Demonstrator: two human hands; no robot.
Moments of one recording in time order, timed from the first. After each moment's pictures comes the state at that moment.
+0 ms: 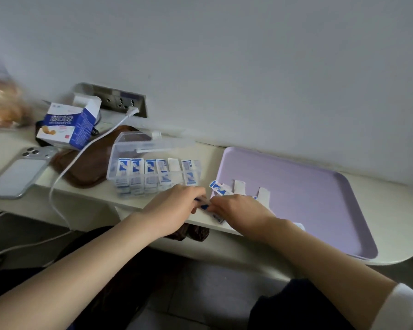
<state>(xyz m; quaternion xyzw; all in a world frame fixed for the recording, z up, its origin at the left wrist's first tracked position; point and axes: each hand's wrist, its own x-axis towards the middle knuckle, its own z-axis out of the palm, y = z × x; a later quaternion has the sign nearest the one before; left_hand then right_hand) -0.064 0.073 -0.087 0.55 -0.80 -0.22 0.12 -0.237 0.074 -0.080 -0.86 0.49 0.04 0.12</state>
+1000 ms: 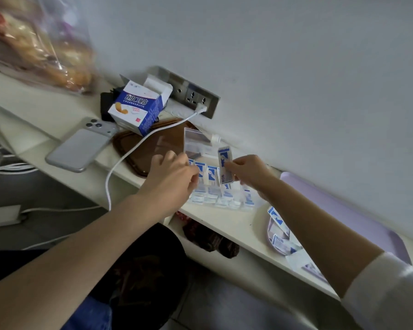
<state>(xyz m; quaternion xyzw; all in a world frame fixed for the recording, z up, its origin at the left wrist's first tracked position) 0.073 0.046 -0.092 0.67 -0.73 -0.05 0.14 -0.088 -0.034 -0.062 -0.68 0.65 -0.12 0.31</state>
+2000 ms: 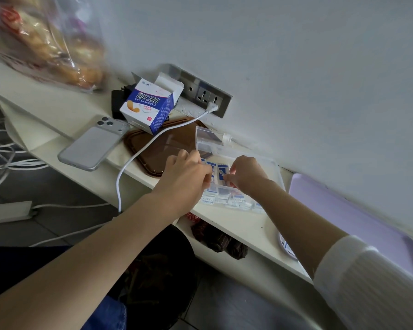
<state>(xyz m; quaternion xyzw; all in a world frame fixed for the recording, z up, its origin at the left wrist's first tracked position) 0.074 0.040 -0.089 0.66 -0.73 -0.09 0.16 -0.063 -0.050 -0.090 -0.75 0.64 0.02 0.15</state>
